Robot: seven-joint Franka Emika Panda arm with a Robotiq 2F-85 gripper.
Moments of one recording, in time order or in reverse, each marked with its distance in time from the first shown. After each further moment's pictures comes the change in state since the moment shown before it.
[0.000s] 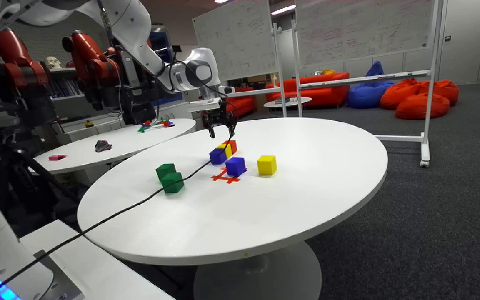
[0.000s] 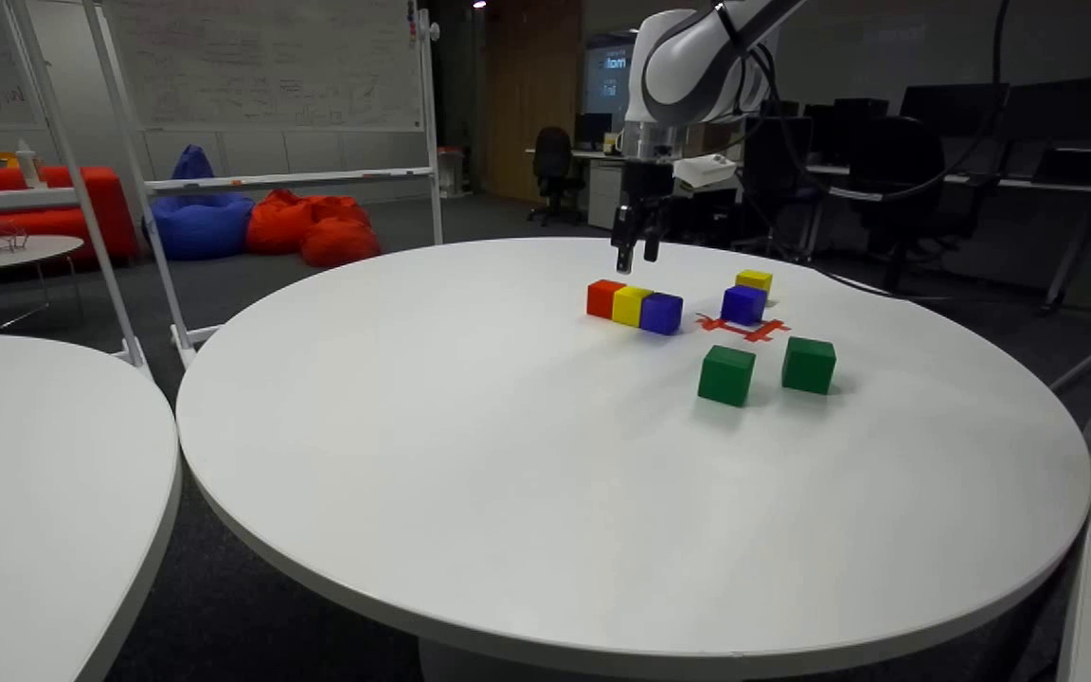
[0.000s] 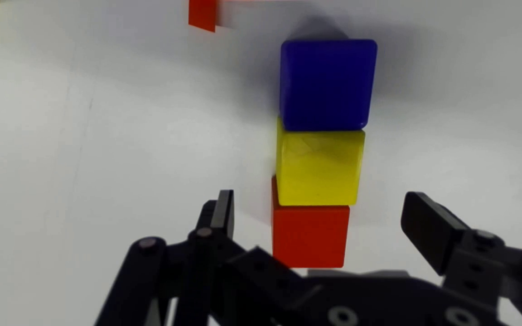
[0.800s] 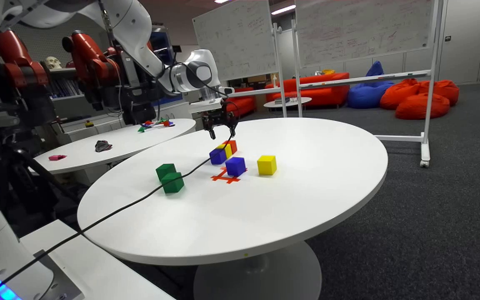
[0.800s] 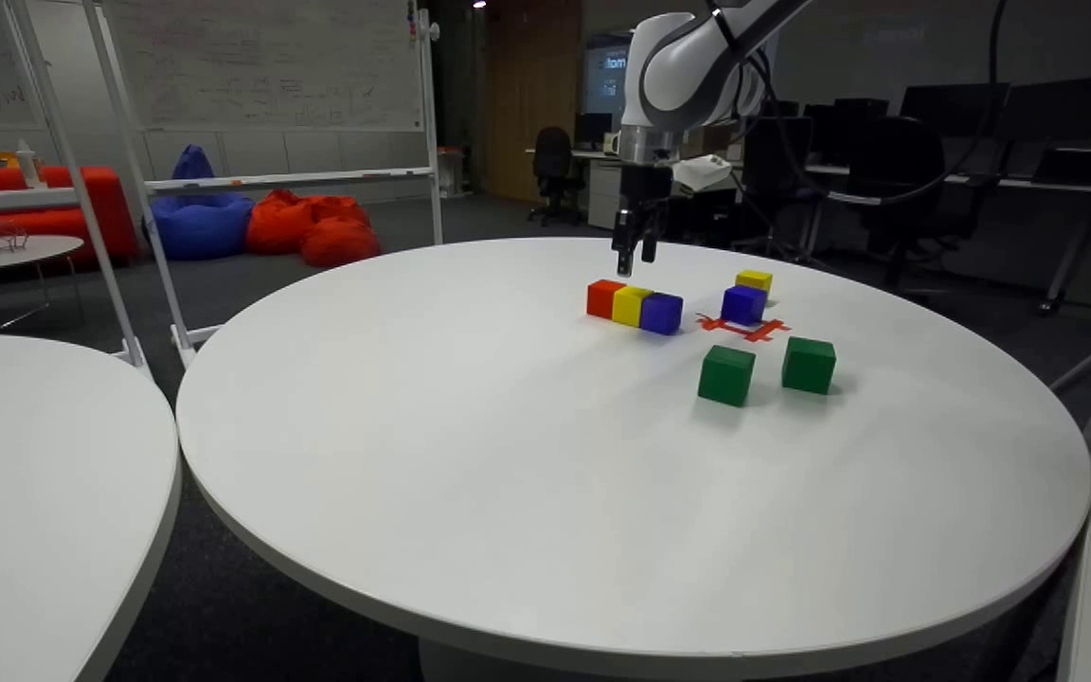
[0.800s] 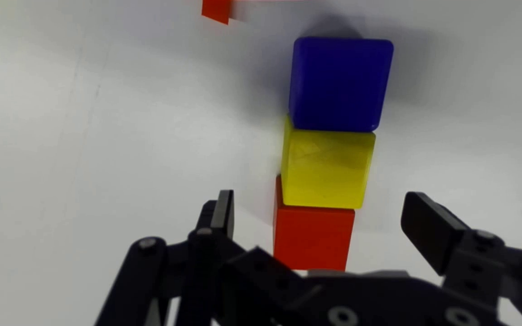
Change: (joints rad) arm 0.007 0.012 -0.005 0.012 -0.031 0.000 -0.030
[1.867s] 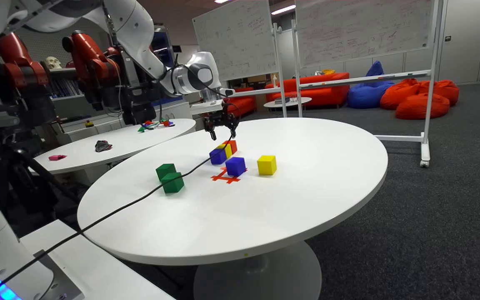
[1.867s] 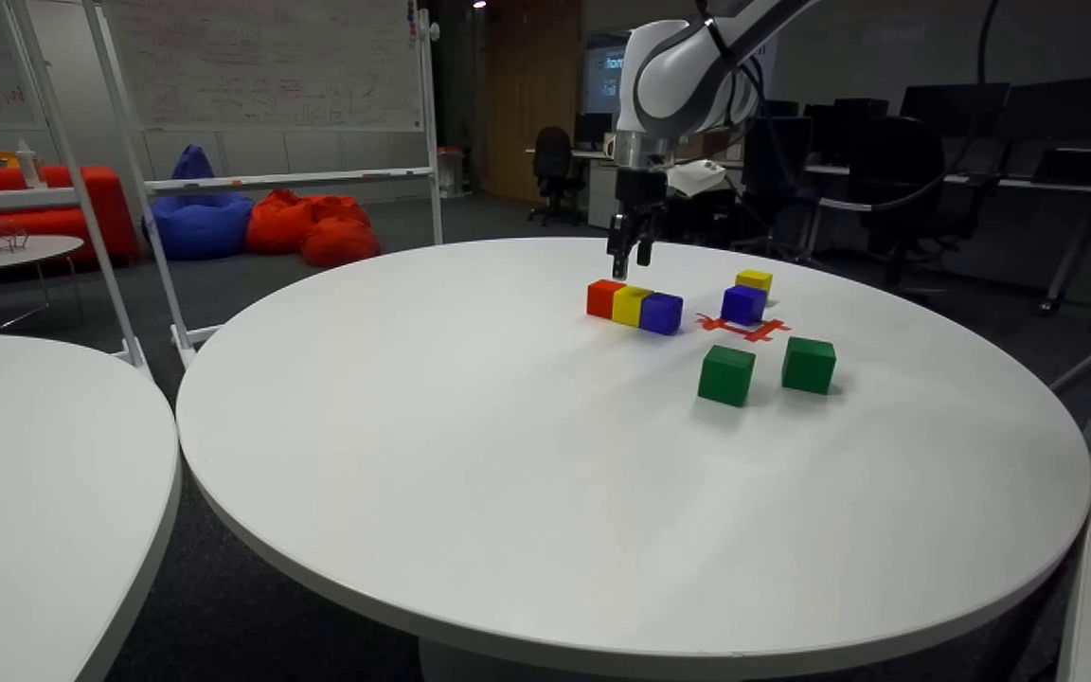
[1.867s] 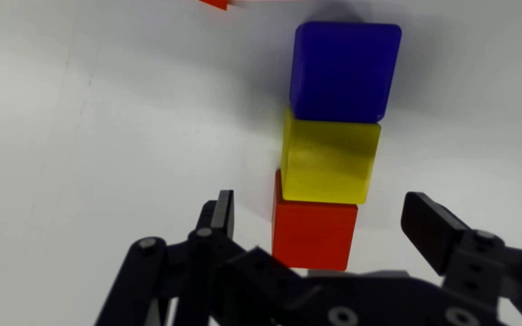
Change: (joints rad) arm 0.007 0.030 -0.002 0.032 0.000 0.000 0.000
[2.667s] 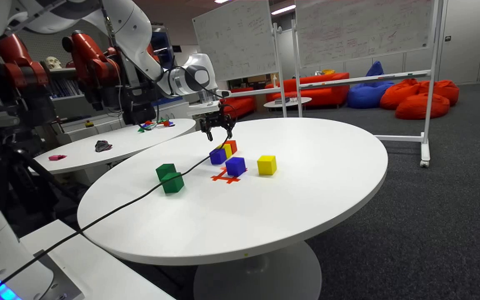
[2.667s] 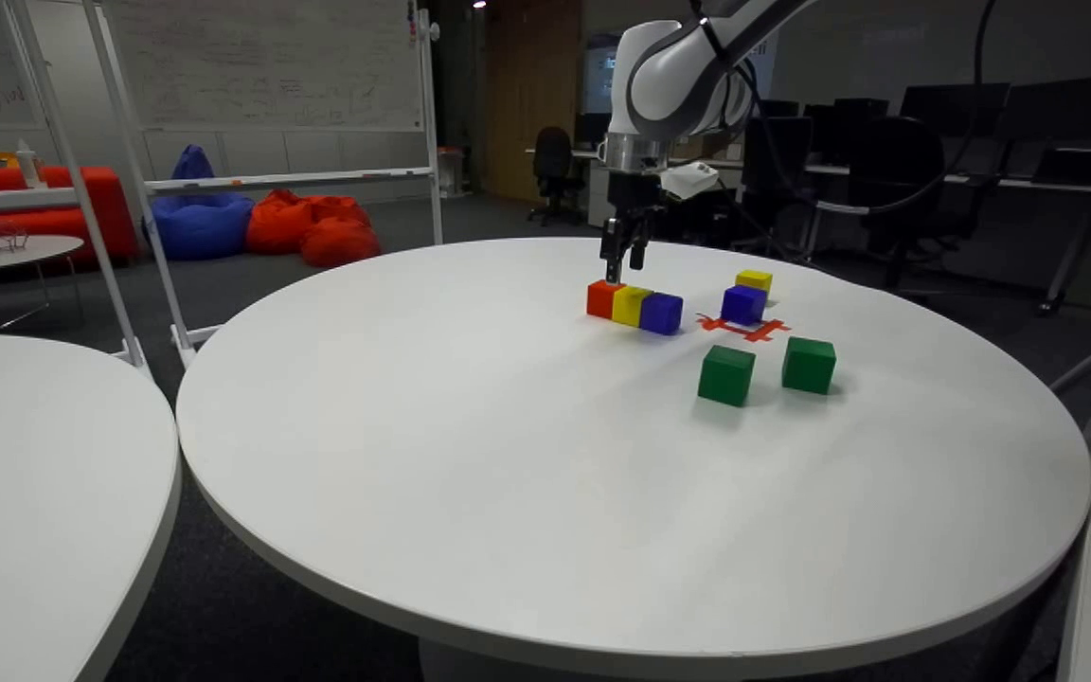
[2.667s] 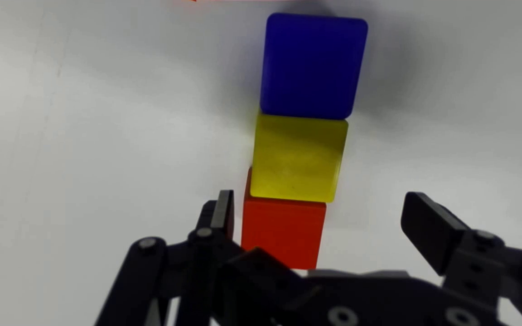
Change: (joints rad) arm 0.025 0.004 0.001 0.000 0.000 0.000 0.000
